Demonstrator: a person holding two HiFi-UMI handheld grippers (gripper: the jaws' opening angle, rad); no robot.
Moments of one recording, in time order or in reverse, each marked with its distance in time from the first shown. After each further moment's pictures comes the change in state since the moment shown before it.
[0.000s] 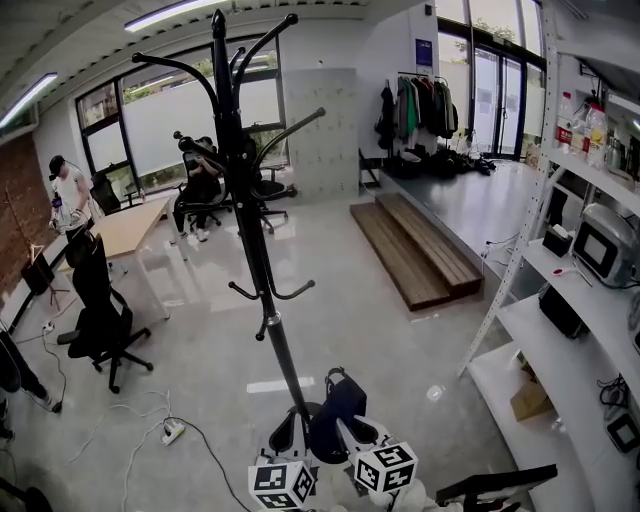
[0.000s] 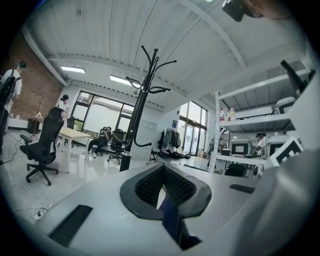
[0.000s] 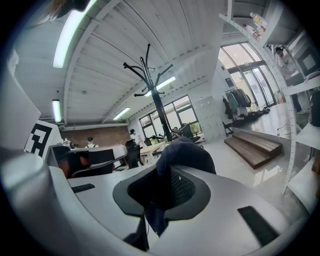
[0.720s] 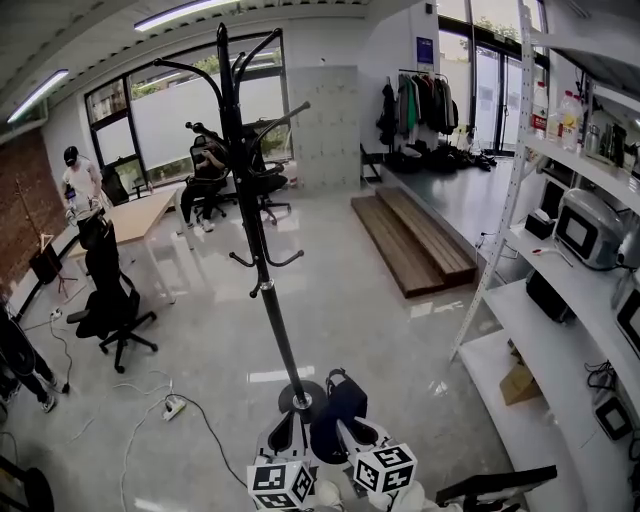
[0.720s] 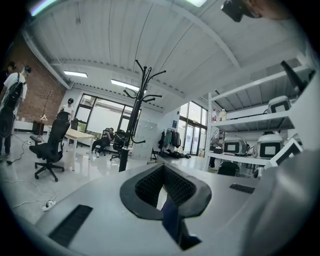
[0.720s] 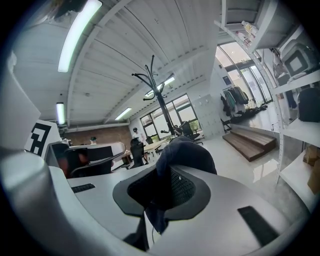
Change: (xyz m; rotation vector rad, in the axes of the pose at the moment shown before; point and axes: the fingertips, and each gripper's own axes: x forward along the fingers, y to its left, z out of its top) left arm -0.109 -0.070 -0.025 0.005 -0.004 0.027; right arm -0.123 0.027 -0.043 0.029 0.020 0.007
